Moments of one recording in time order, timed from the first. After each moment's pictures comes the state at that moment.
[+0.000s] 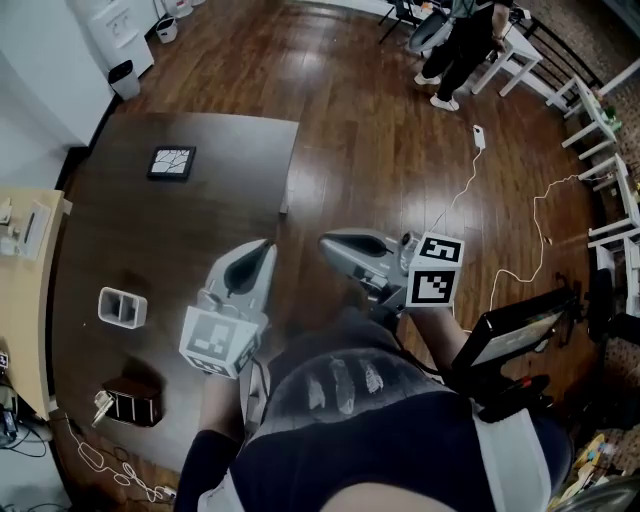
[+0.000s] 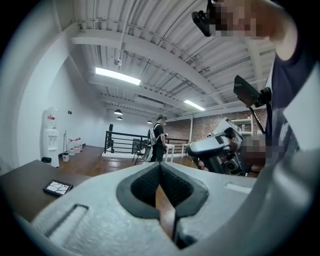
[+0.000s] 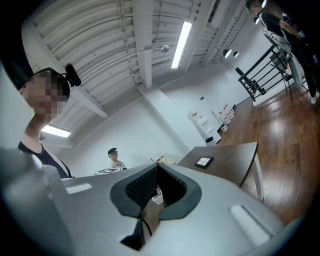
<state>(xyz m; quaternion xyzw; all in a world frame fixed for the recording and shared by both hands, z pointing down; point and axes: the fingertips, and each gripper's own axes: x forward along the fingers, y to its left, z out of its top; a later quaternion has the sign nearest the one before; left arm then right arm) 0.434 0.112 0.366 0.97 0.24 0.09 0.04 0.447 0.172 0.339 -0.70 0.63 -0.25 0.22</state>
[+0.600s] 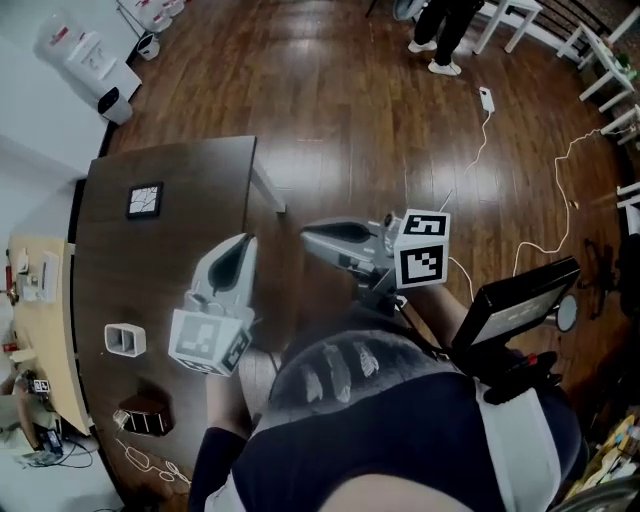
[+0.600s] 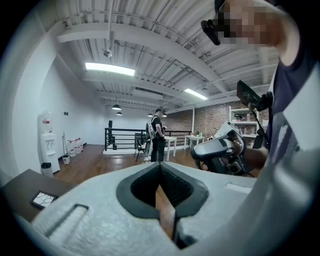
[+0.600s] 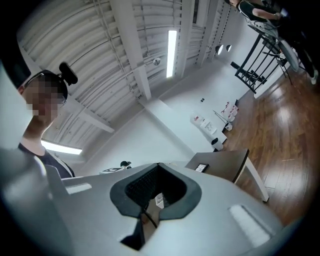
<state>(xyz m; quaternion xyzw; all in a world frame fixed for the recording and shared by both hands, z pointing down) 0.545 0.210 0.350 0.97 0.22 0.13 0.00 0.552 0.277 0.334 -0.66 0.65 -0.24 0.29</state>
